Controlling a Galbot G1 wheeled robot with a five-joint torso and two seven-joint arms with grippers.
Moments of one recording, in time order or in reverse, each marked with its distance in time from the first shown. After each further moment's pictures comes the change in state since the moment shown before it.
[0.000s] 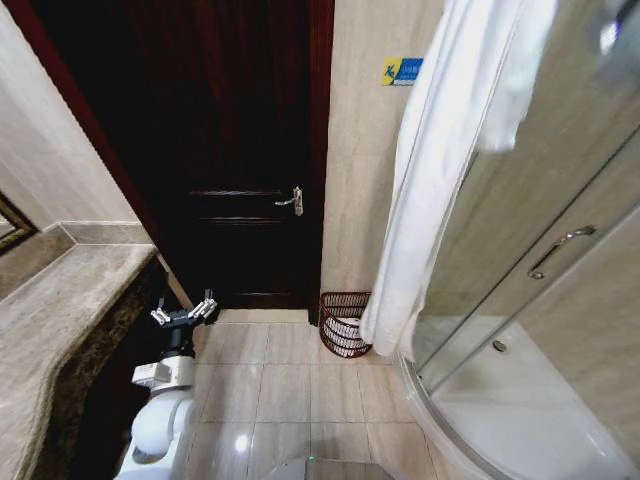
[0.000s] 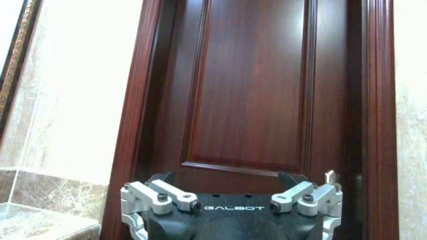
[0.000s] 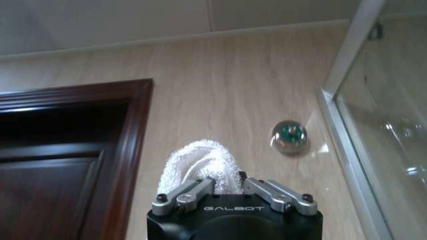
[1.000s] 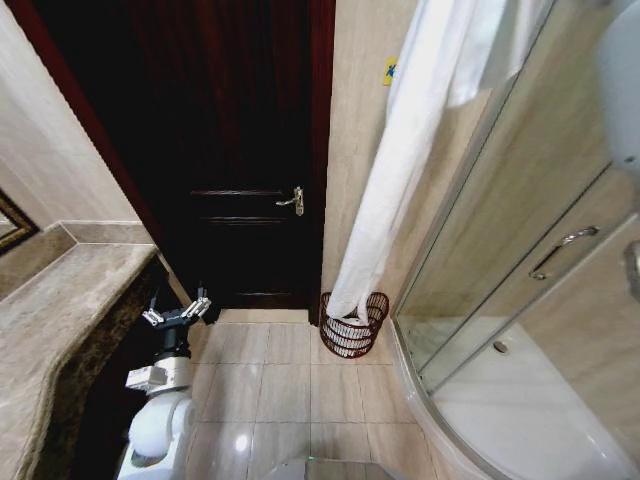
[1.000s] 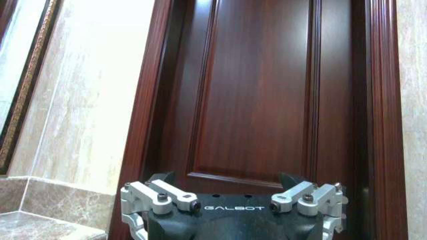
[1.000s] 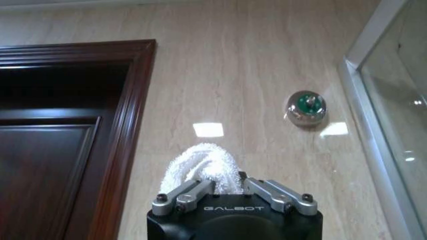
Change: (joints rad) left arm 0.026 -0.059 -0.024 -0.046 0.024 -0.017 0.017; right arm -0.018 0.104 -0.025 -0.098 -0.099 -0.045 -0.028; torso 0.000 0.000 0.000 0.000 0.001
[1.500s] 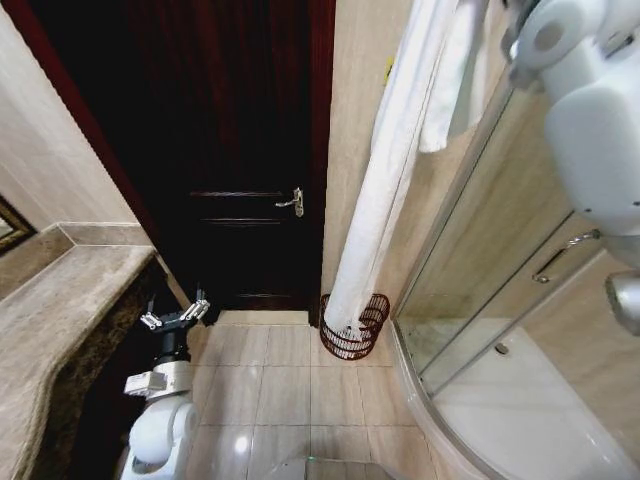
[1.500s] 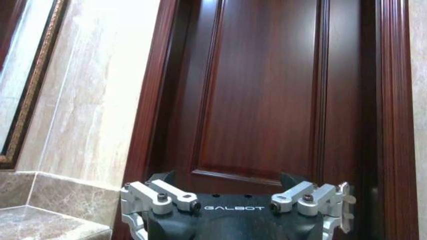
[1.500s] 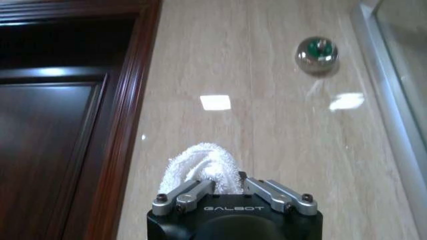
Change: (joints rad) left arm 0.006 -0.037 0.001 0.015 0.016 -0.025 0.004; right arm -0.162 -0.043 -0.006 0.079 -0.002 0.048 -0.003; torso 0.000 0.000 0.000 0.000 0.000
